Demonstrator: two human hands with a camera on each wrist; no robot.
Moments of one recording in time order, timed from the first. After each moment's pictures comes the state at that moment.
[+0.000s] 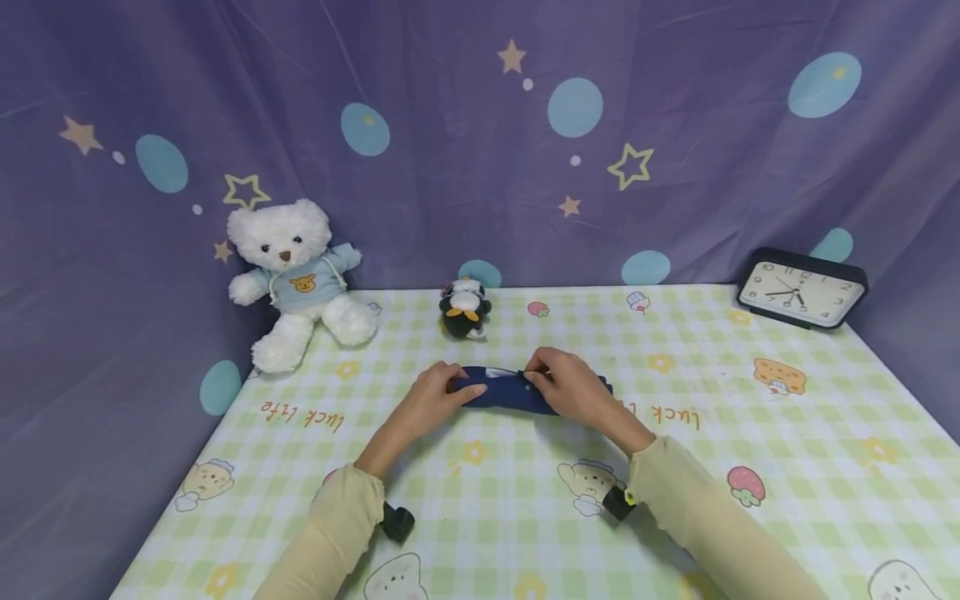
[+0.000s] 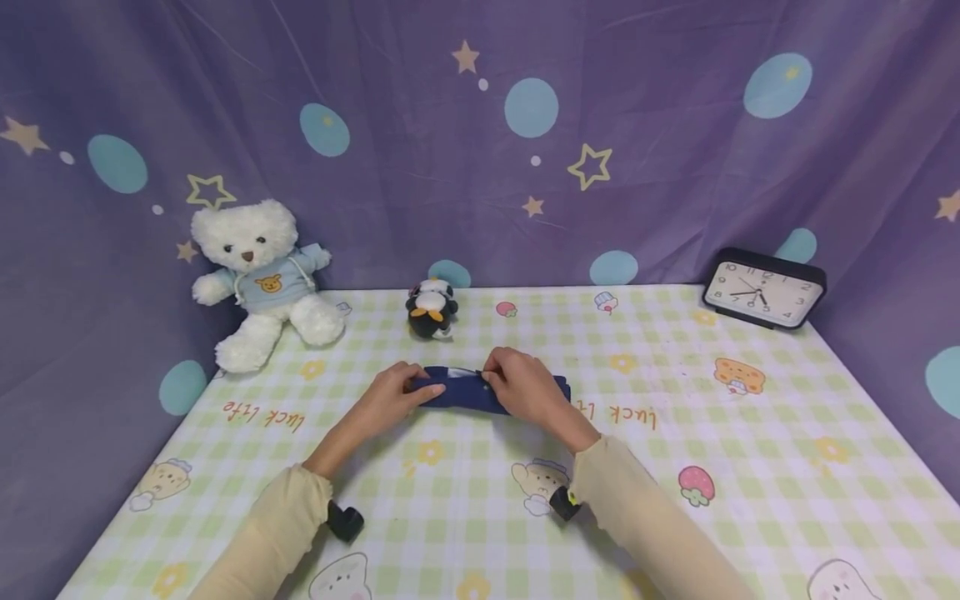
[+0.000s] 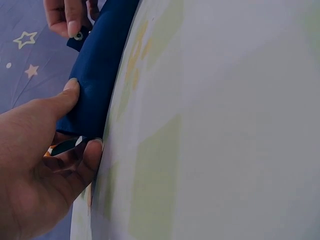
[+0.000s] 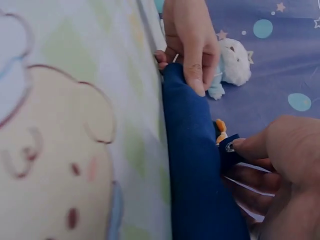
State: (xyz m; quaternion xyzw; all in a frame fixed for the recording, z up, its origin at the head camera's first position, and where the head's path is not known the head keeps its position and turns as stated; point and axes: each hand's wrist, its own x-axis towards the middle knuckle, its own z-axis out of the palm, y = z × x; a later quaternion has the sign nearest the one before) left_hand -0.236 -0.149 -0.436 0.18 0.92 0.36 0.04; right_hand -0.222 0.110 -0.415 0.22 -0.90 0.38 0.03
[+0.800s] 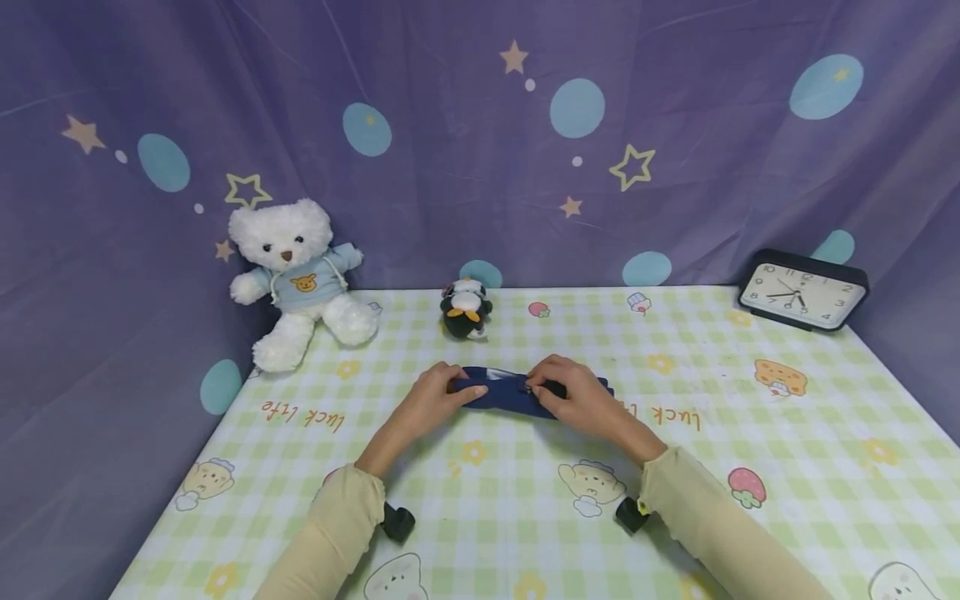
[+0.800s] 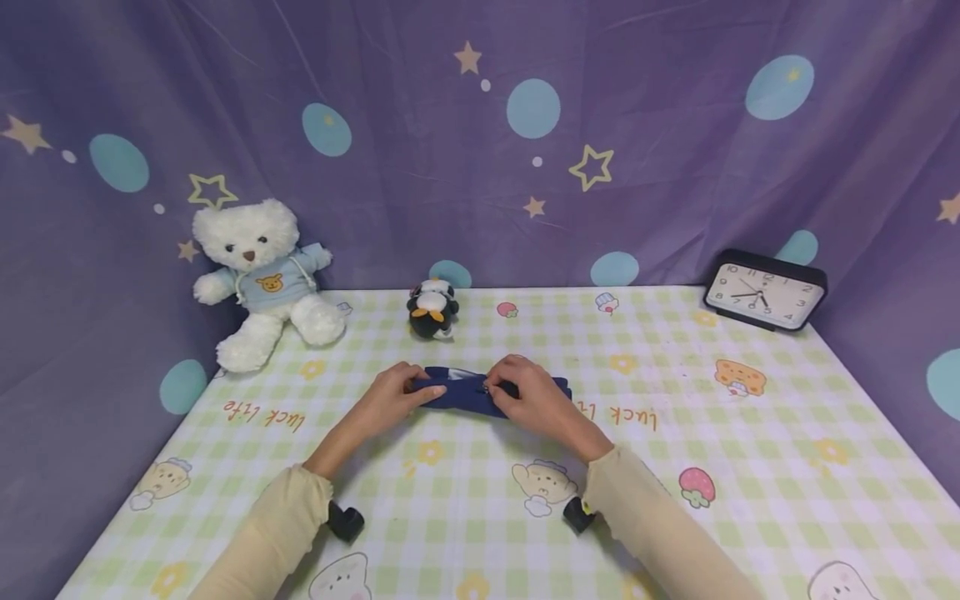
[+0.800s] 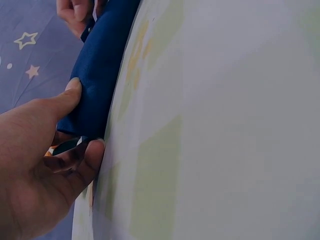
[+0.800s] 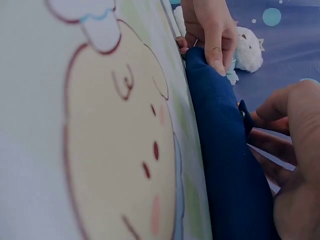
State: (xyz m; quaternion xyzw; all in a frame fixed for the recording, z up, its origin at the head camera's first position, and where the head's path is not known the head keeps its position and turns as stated) left_hand -0.235 -0.148 -0.434 0.17 0.92 0.36 0.04; right_hand -0.217 0.128 -0.436 0.33 -0.84 0.43 0.07
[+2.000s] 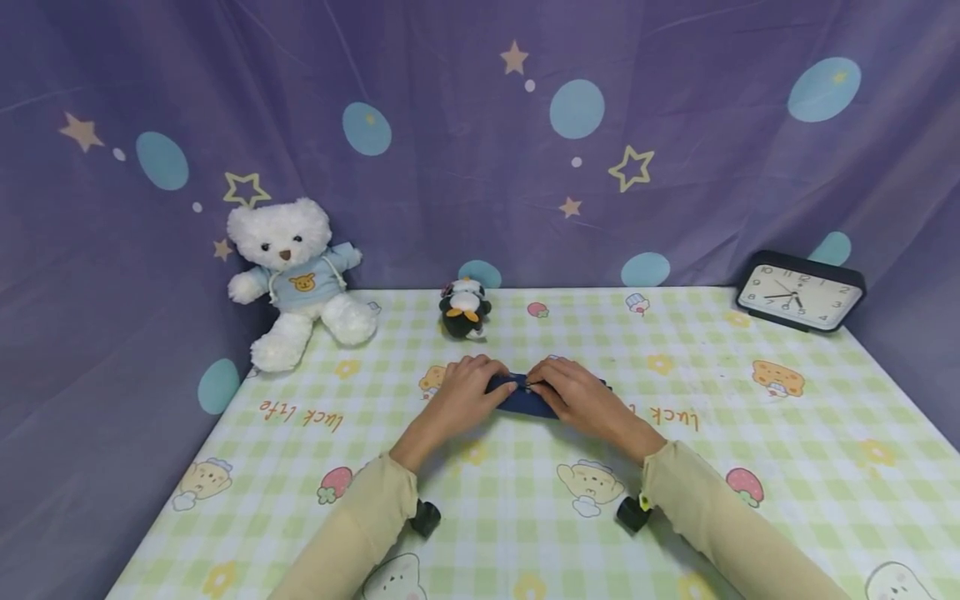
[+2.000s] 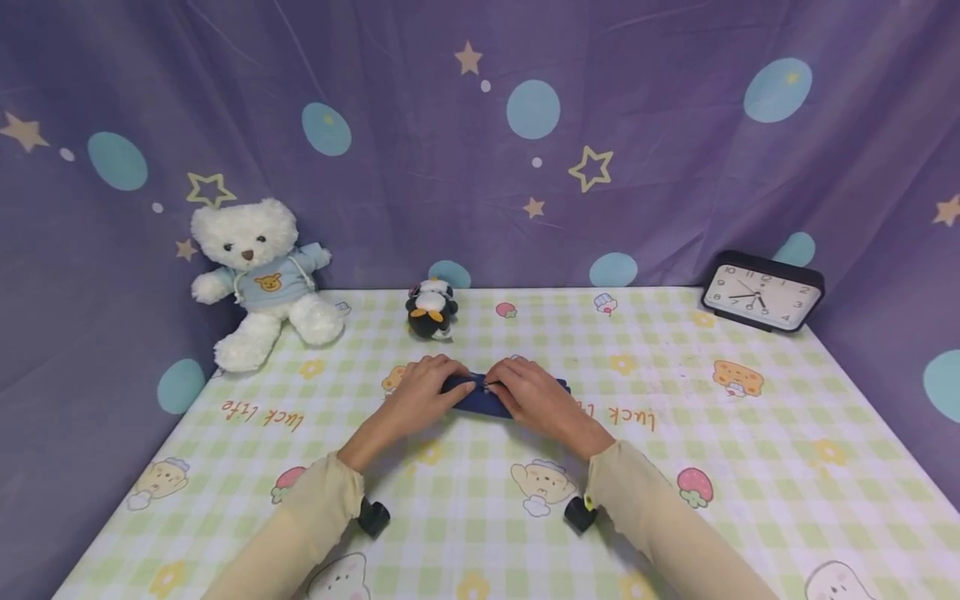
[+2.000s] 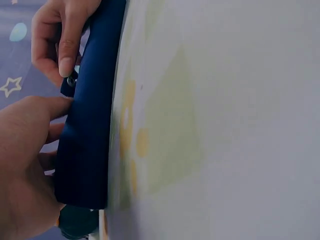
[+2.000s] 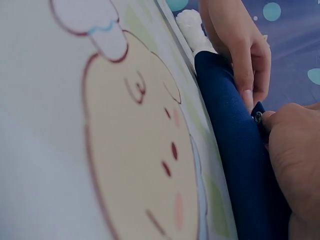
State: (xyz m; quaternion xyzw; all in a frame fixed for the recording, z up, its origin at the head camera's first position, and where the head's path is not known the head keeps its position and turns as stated) left_hand -0.233 -0.100 -0.427 0.27 0.94 0.21 -0.03; right_hand -0.230 0.133 -0.452 0.44 -0.82 0.28 0.22
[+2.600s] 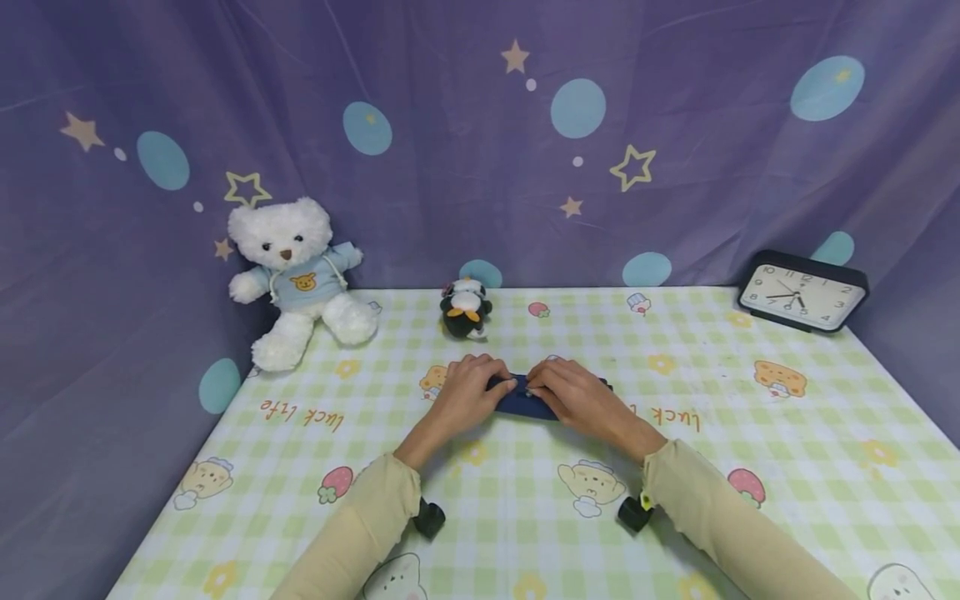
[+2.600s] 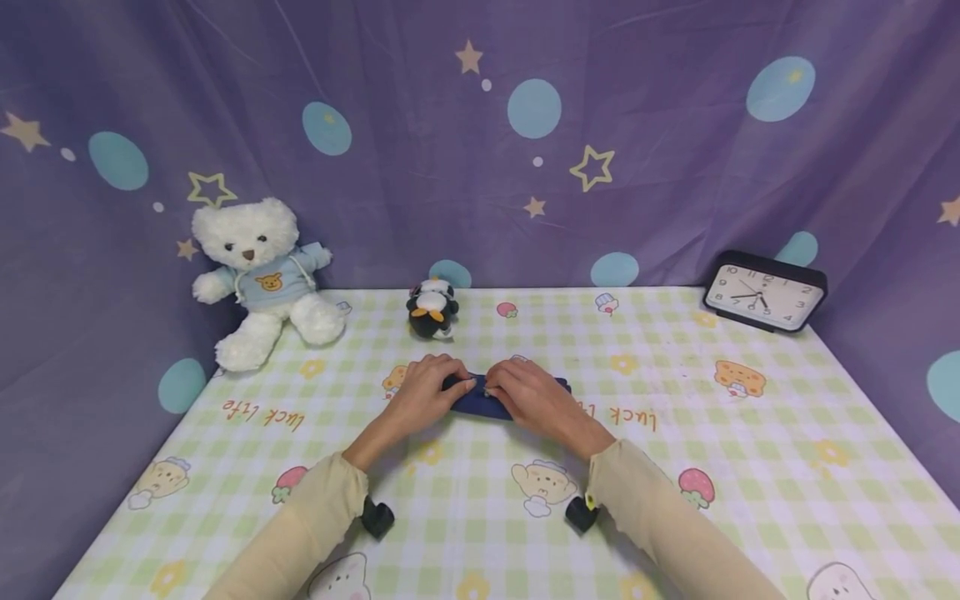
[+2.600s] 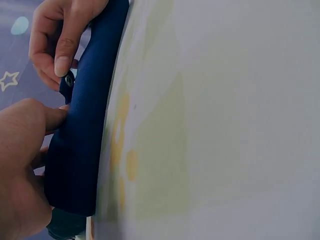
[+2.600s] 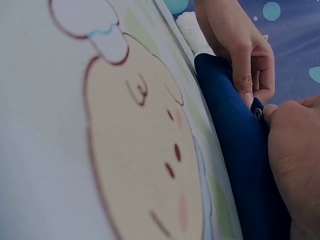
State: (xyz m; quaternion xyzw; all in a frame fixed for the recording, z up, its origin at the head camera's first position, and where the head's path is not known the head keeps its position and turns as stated) left_hand -0.235 -0.099 -0.434 0.28 0.92 0.27 -0.07; right_hand -0.232 0.135 -0.456 0.48 -0.81 0.24 0.25
